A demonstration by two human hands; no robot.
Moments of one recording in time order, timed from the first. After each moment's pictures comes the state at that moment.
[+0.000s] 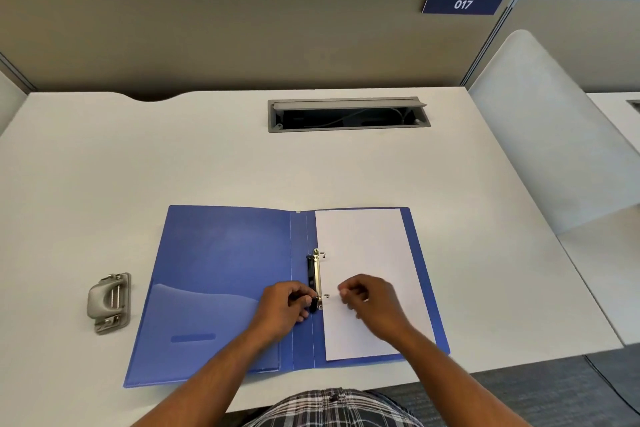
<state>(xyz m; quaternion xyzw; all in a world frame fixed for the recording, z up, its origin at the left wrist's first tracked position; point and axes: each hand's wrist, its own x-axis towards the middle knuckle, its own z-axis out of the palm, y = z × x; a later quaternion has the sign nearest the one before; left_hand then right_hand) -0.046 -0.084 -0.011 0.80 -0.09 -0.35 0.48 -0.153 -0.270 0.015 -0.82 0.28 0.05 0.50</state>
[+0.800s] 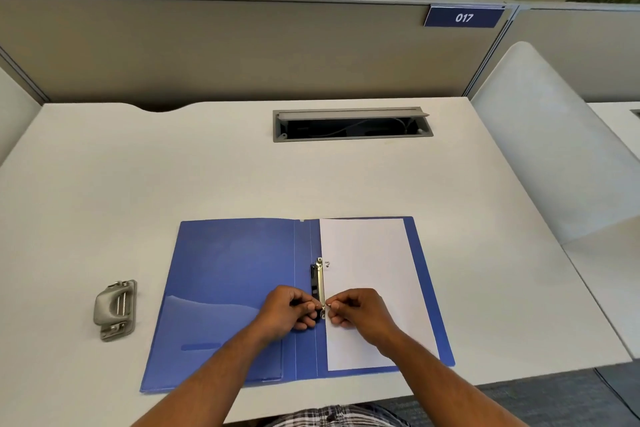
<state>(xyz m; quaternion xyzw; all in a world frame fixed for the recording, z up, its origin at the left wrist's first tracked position) -0.032 -0.088 -0.006 0.75 -0.07 -0.45 0.48 -0.142 -0.258 0.000 -0.72 0.29 0.10 0.62</state>
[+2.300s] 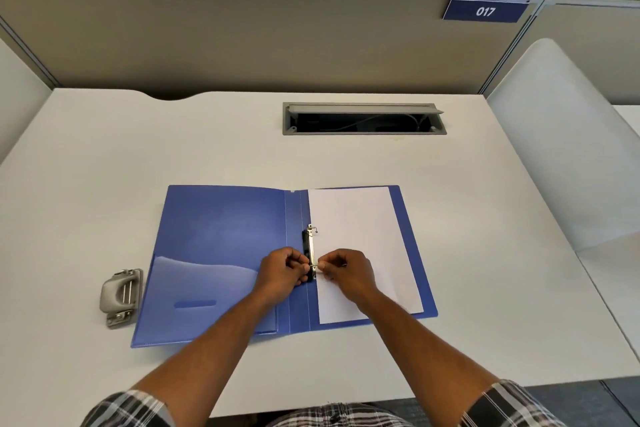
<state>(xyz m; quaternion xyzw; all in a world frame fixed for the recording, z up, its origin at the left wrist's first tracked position) 0.012 -0.099 0.008 0.81 -0.03 -0.30 0.50 -0.065 -0.254 -0.004 -0.78 0.31 0.04 0.54</state>
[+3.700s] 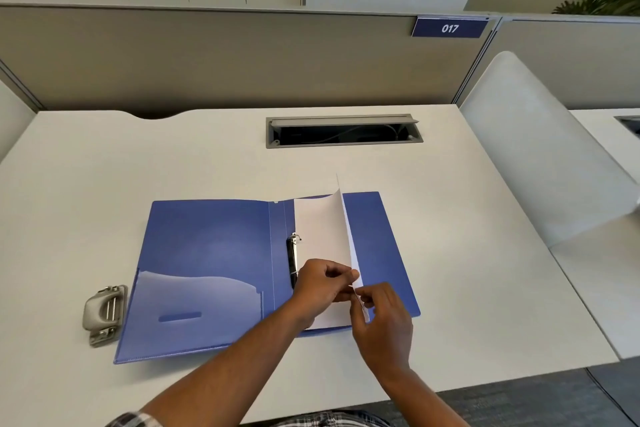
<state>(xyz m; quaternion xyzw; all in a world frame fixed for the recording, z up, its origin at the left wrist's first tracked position) -0.055 -0.167 0.073 0.70 -0.05 -0.40 0.59 -0.181 -0.251 0.021 -0.89 0.28 -0.23 0.27</state>
